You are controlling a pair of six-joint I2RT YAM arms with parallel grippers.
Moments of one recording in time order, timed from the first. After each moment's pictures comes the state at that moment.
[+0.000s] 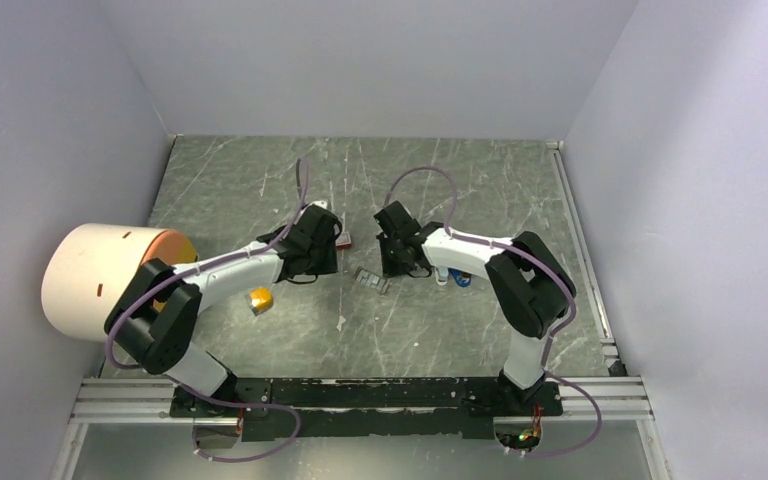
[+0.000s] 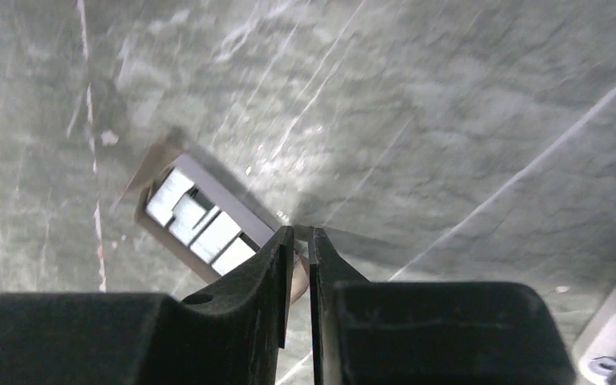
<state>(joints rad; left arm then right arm) -0.66 1.54 0.88 -0.27 -0.20 -0.62 0.71 1.83 1.11 -0.34 0.03 0.50</state>
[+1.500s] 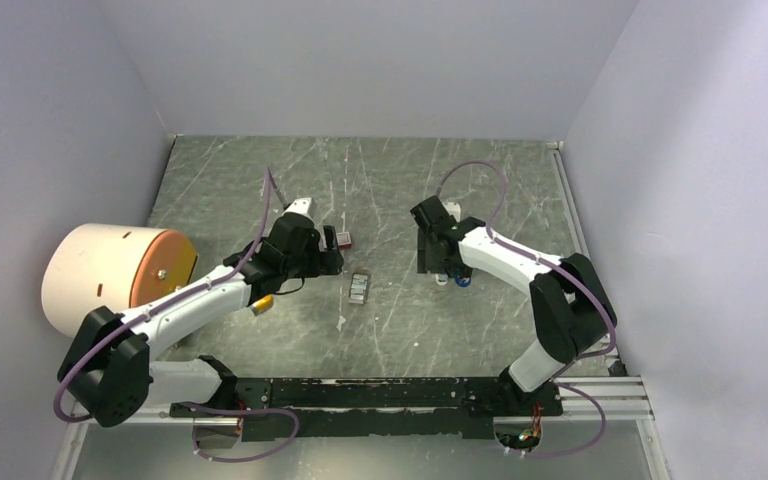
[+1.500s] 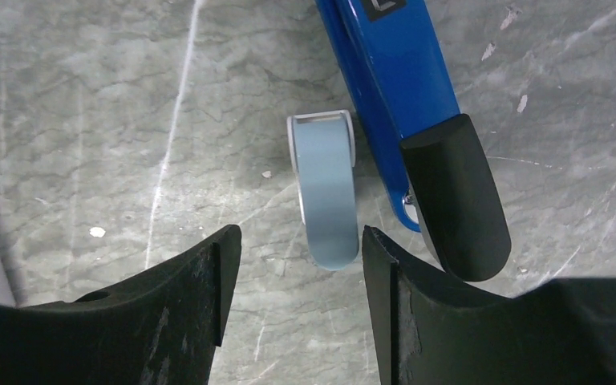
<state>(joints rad) -0.66 1.25 0.74 -0.22 -0.19 -0.61 0.58 1.60 1.02 -0.61 0.30 0.54</state>
